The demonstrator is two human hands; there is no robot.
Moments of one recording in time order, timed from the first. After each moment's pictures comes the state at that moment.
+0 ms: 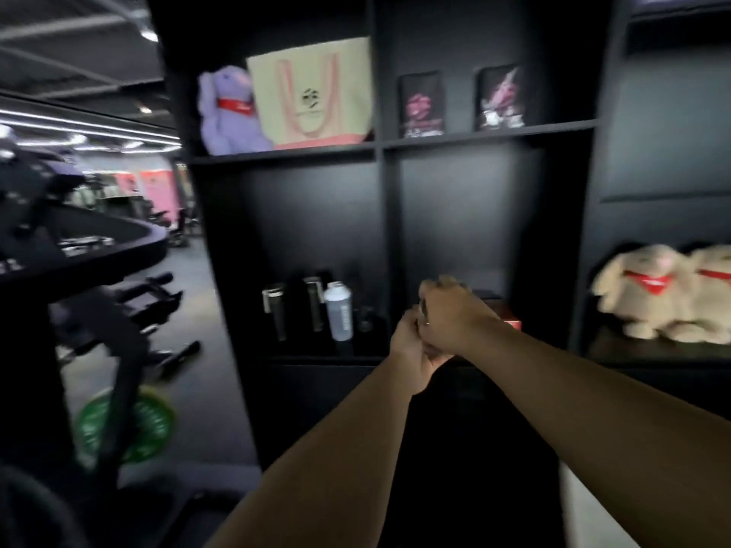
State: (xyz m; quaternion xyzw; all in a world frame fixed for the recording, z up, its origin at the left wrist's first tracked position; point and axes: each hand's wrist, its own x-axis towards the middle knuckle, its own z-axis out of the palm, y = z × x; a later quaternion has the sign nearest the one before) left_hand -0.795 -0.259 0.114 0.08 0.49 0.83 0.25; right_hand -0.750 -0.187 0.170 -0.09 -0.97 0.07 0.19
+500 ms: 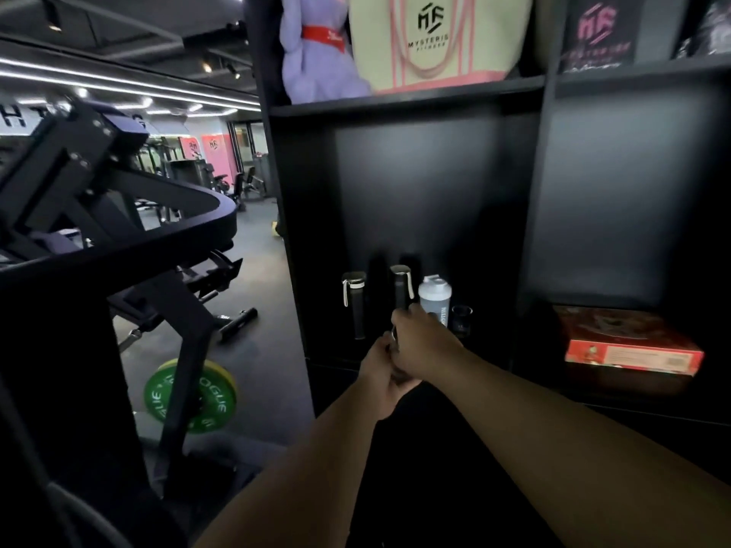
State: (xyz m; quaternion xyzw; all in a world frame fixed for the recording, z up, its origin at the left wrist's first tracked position) left_hand -1.097 -0.452 0.032 -0.08 0.50 0.83 0.22; right_hand -1.064 -0.364 0.092 0.01 -0.99 0.12 0.10
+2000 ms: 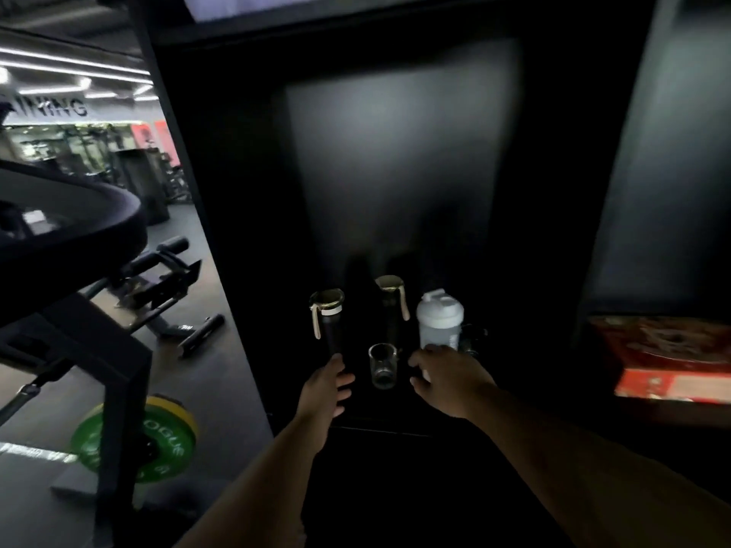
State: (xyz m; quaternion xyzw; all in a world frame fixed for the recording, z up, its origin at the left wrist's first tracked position) left_hand -1.335 -0.464 -0.042 -0.09 0.71 0.68 0.16; right_hand -1.262 -0.249 -0.009 0.03 -0.99 0.12 0.07
